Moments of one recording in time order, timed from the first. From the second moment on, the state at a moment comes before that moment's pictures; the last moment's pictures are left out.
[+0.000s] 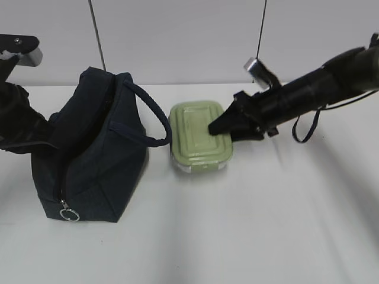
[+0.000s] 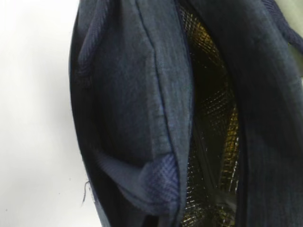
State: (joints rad) left arm -0.28 1.41 -0.93 -0.17 0.70 0.22; right arm 0.09 2.15 -1.51 1.20 1.10 -0.91
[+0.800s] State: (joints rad) left arm -0.28 1.41 -0.93 -0.17 0.71 0.22; right arm 0.50 2.08 -1.81 1.25 0.75 -0.95
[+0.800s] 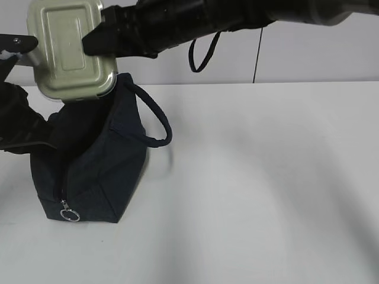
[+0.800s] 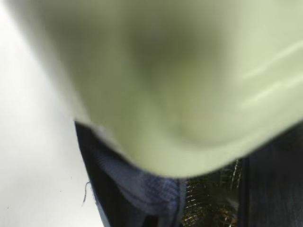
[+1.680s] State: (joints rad) left arm -0.28 1.40 -0.93 -0.17 0.71 0.22; right arm 0.51 2.06 -1.82 0.62 0.90 -0.68
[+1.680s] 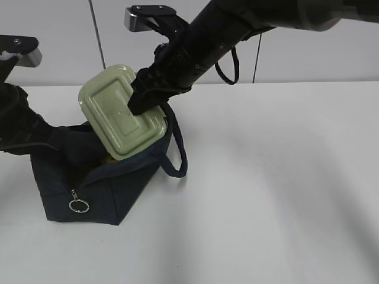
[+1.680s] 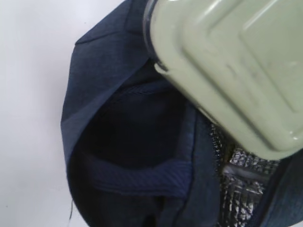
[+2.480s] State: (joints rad) left arm -0.28 1.40 -0.93 -0.26 0.56 0.19; right arm 0.51 2.03 -1.85 0.73 1.10 -0.75
